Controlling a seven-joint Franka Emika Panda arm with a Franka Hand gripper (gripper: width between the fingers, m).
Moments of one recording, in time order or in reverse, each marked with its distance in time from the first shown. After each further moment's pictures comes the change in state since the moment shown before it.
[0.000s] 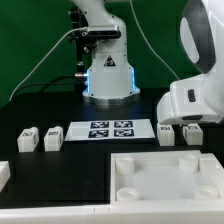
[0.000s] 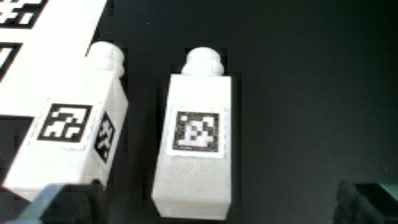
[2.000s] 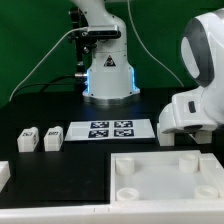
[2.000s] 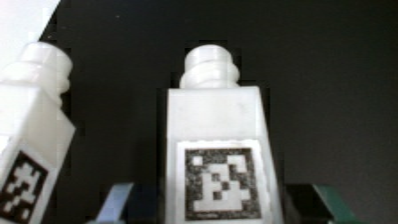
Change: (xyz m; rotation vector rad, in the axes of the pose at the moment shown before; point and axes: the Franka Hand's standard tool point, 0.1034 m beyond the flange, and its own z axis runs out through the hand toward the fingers) arm 0.002 -0.006 0.042 -0.018 0.016 -0.029
